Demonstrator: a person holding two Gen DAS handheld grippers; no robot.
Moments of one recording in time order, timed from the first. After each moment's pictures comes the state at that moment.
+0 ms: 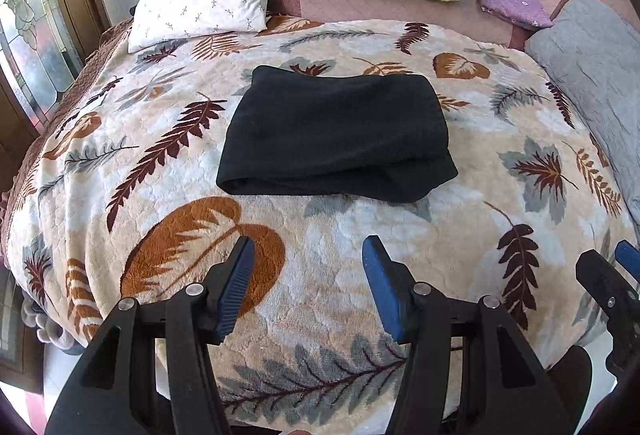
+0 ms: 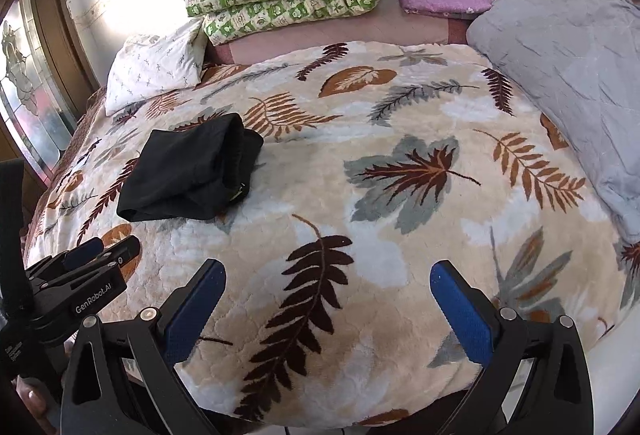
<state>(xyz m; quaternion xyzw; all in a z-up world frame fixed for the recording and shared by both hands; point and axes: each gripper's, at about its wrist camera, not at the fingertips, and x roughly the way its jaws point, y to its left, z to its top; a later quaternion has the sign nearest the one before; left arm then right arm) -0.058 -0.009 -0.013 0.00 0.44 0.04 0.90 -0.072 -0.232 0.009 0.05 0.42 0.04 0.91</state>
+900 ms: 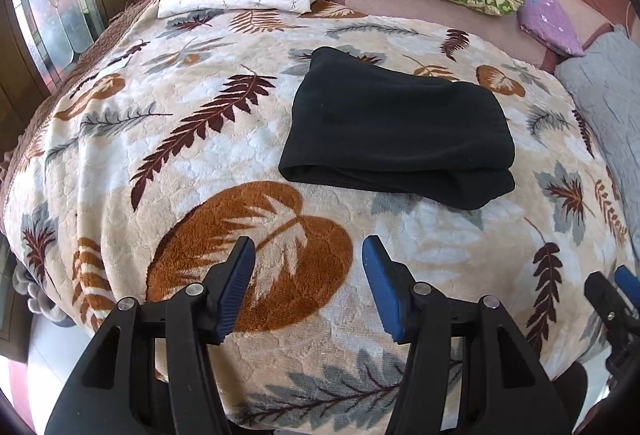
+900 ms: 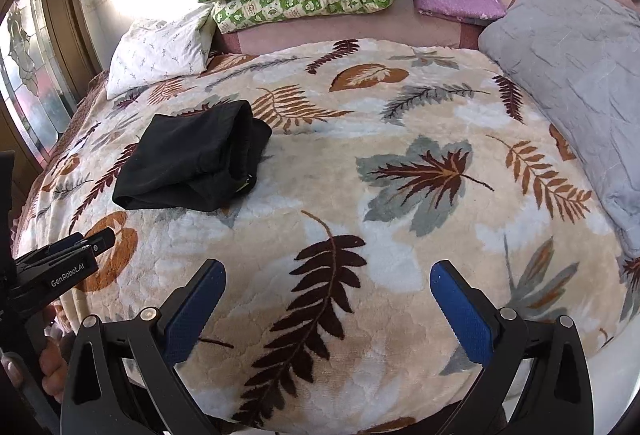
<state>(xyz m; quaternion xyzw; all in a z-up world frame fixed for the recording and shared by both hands) -0.054 0.045 -0.024 -0.06 0.46 0.07 0.89 -0.066 -0.217 0.000 0.03 0.42 0.05 0.90</state>
